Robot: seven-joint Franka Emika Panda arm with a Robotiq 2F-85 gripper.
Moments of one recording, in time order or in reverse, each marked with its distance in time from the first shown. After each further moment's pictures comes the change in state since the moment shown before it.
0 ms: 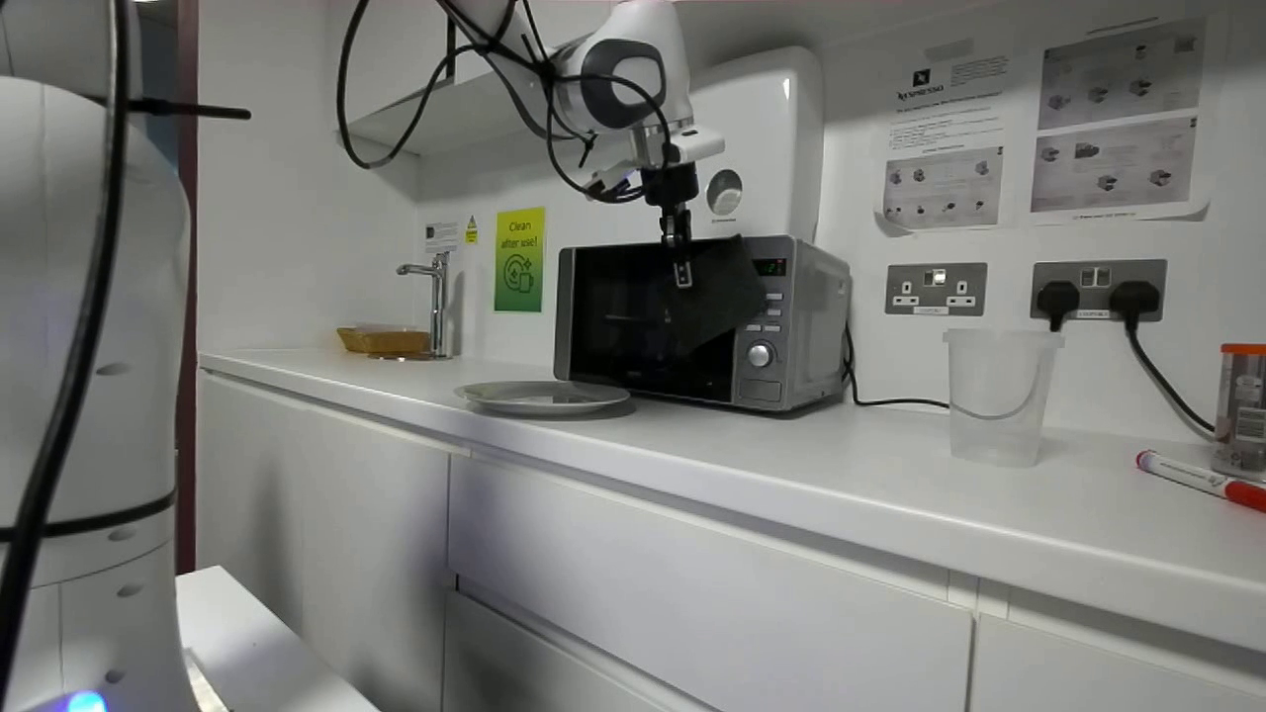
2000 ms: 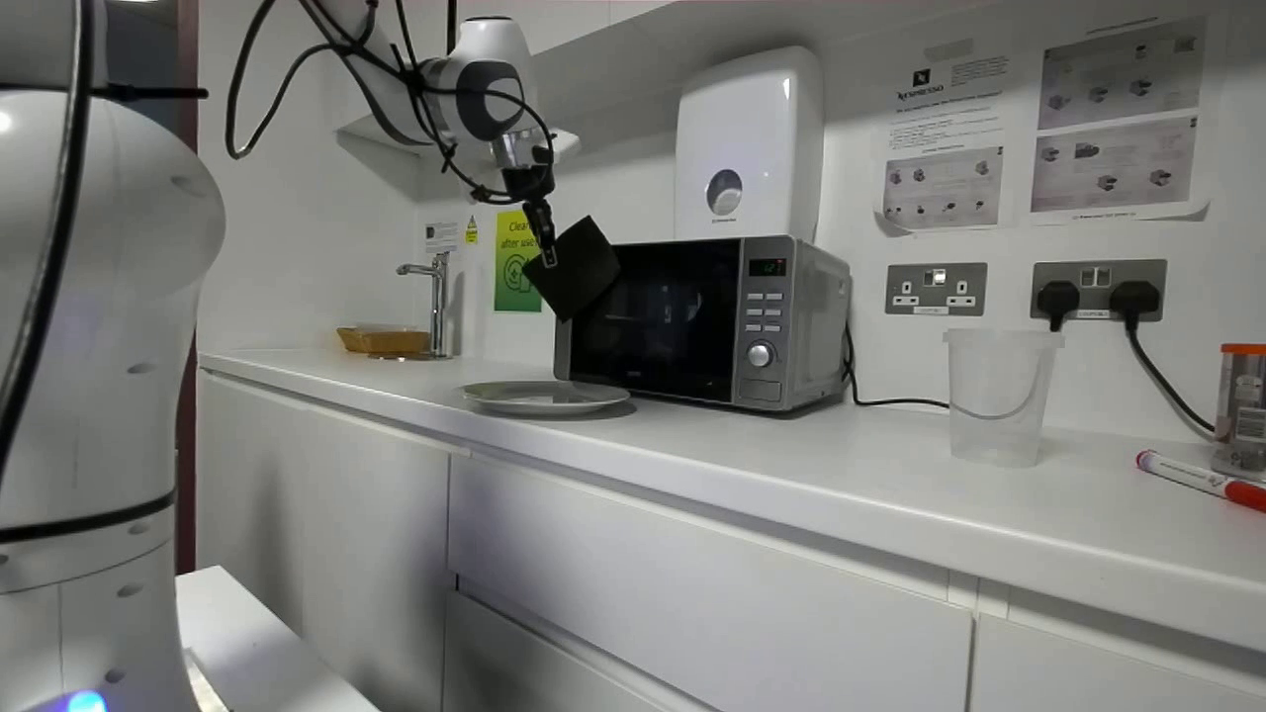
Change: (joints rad) arm 0.175 -0.121 0.248 -0.121 -0.015 0.162 -0.156
